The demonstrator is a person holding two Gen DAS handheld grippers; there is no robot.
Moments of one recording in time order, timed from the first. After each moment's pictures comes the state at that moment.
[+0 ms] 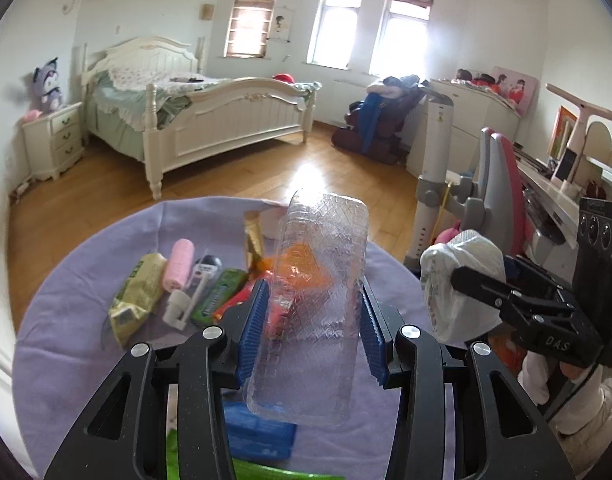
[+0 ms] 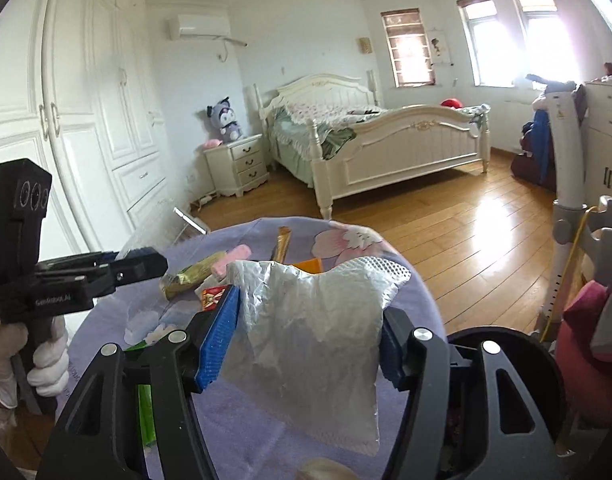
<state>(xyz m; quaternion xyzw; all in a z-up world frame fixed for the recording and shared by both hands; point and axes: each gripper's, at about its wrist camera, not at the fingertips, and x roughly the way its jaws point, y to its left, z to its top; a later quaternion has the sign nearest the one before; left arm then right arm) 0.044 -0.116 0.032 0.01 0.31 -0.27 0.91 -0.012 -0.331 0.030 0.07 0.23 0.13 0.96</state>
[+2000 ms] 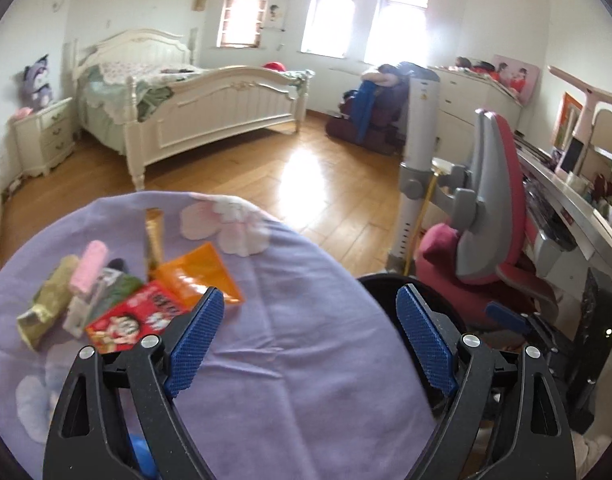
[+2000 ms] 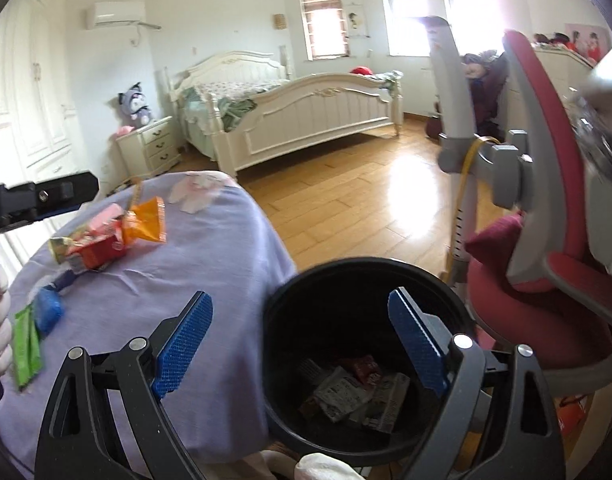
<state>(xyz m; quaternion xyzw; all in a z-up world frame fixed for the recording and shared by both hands) 0.061 -0.219 0.009 0.01 0.33 -0.25 0.91 -0.033 -0.435 -0.027 0.07 0.29 0.00 0.95</state>
